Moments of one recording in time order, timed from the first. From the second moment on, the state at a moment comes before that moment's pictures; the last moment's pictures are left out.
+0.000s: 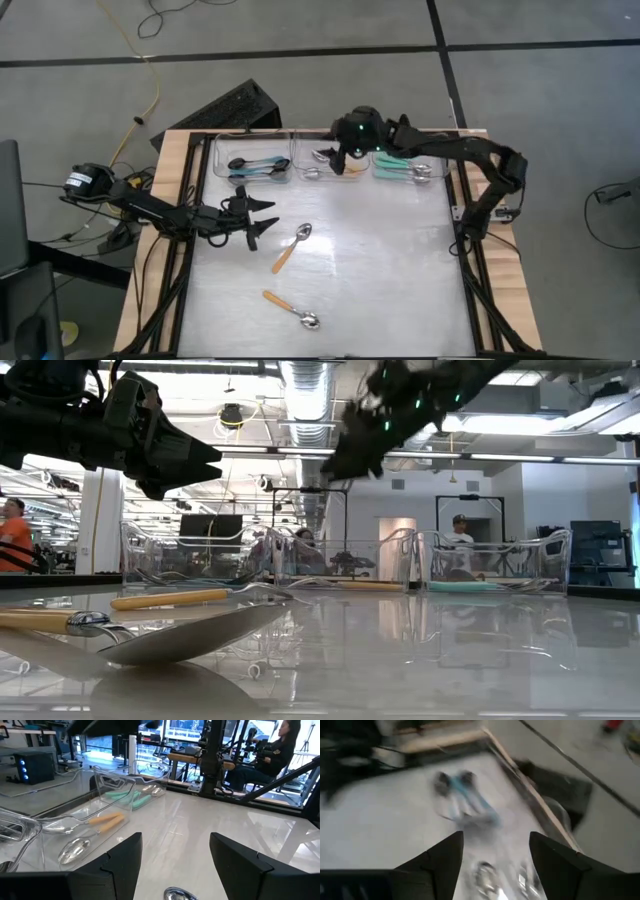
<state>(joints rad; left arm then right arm) -0.20 1.06 0.12 0.85 -0.50 -0.18 -0.44 1.67 1.27 -0.07 -0.15 -0.06</state>
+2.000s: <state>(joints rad) -0.20 1.07 0.12 0.80 -0.47 -0.19 0.05 2.17 1.55 -0.21 -0.19 -0.55</state>
